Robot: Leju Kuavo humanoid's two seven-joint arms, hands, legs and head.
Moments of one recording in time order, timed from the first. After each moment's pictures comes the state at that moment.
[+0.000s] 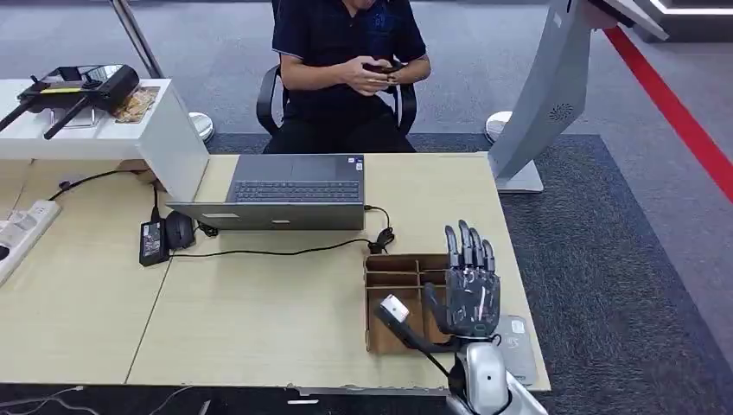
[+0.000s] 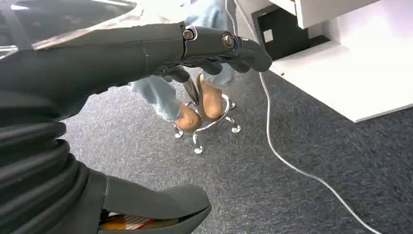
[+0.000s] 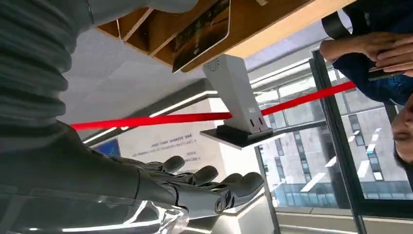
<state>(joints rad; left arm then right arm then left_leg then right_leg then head) 0.04 -0.26 0.59 -0.67 -1.46 0.71 0.06 -0.20 -0.10 0.61 -1.27 1.49 -0.69 0.47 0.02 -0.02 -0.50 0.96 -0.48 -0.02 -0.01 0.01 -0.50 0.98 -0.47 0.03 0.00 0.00</state>
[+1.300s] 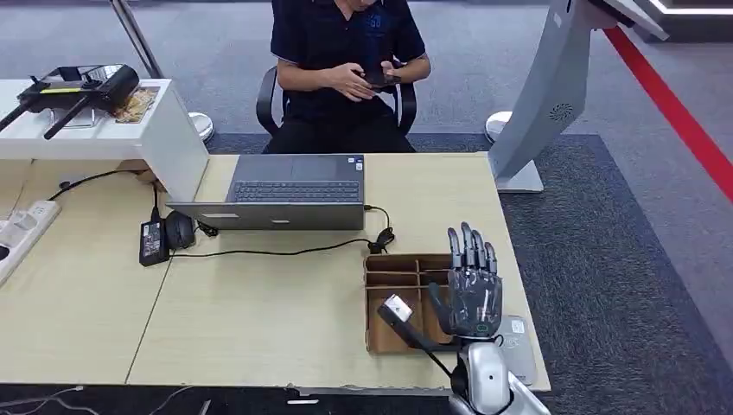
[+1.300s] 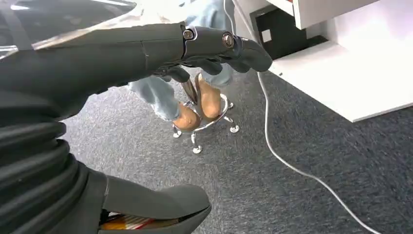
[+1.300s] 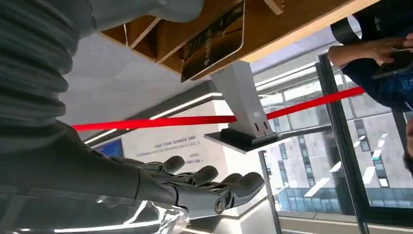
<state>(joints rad) 0.04 -0.26 0.59 -0.67 -1.45 0.71 0.05 -0.21 -0.11 0.62 -1.25 1.48 -0.69 0.48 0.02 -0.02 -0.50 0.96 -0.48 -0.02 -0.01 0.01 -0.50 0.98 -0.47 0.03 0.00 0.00</state>
